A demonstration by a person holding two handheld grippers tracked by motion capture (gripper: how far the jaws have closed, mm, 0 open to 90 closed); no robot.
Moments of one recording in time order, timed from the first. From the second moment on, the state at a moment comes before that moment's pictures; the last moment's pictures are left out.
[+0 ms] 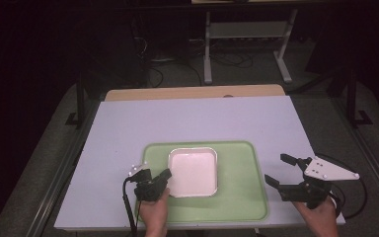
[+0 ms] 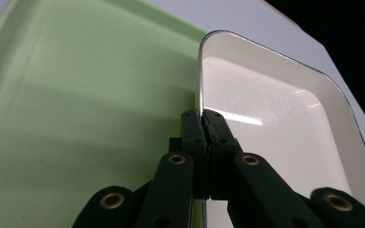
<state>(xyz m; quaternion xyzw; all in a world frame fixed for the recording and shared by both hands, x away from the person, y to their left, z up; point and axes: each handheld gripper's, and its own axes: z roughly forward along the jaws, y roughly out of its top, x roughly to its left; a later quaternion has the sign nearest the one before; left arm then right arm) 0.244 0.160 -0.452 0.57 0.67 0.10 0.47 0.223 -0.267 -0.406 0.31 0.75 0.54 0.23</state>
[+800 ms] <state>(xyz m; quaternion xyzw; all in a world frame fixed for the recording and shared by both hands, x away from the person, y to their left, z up) 0.250 0.147 -0.460 0.58 0.68 0.10 0.43 0.223 -0.268 -0.406 0.31 0.75 0.54 0.23</state>
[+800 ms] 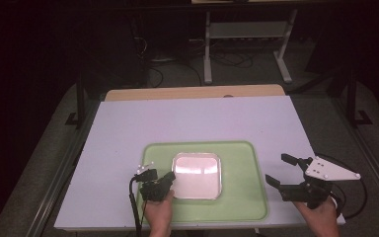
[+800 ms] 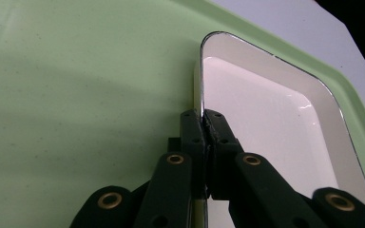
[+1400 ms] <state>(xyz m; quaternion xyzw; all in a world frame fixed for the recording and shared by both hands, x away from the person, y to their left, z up) 0.248 0.149 -0.460 0.58 0.69 0.10 0.43 0.225 -0.267 -0.406 0.31 0.75 0.54 0.22</state>
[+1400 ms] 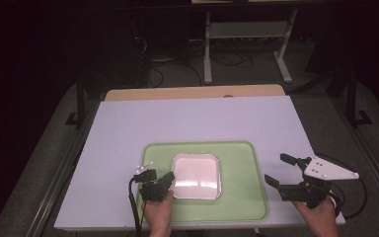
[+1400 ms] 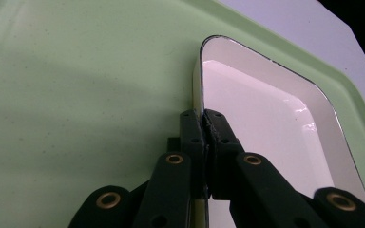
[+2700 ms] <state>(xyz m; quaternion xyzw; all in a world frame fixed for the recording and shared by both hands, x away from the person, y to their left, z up) 0.234 0.168 -0.447 0.58 0.66 0.11 0.47 0.228 -0.265 -0.406 0.31 0.75 0.54 0.22</state>
